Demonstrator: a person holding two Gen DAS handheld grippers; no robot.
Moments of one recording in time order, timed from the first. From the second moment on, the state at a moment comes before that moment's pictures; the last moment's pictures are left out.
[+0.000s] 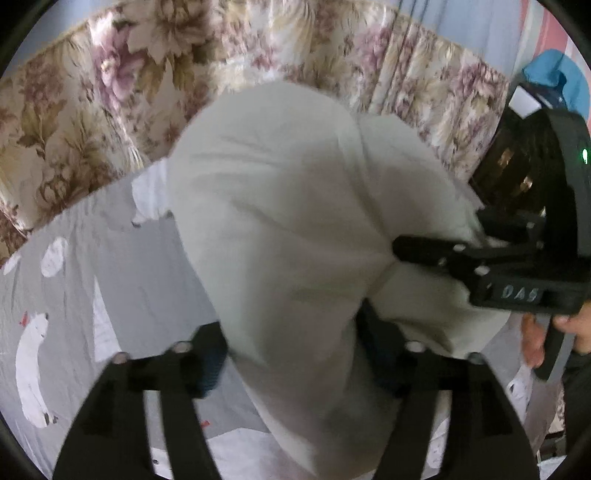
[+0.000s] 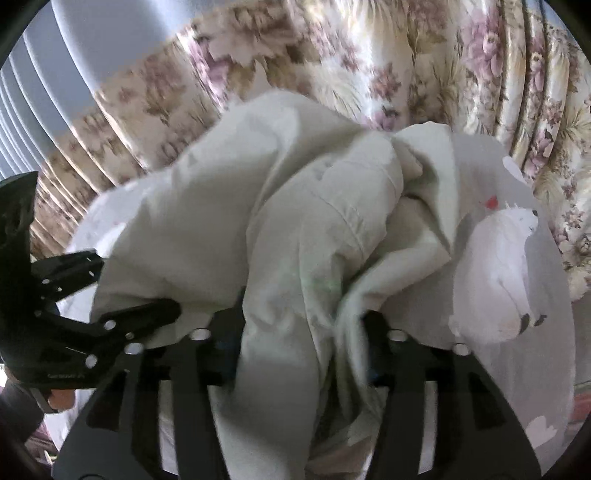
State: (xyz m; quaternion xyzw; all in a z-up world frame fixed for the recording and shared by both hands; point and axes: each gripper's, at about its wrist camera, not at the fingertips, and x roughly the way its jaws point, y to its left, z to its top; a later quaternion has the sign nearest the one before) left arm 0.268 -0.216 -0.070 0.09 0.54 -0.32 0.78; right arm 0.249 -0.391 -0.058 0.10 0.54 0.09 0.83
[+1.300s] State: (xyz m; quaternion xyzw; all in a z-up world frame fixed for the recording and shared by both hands) left arm 0.278 -0.208 -0.029 0.07 0.48 -0.31 0.82; right arm 0.225 -0.379 -0.058 0.23 0.47 0.15 0.84
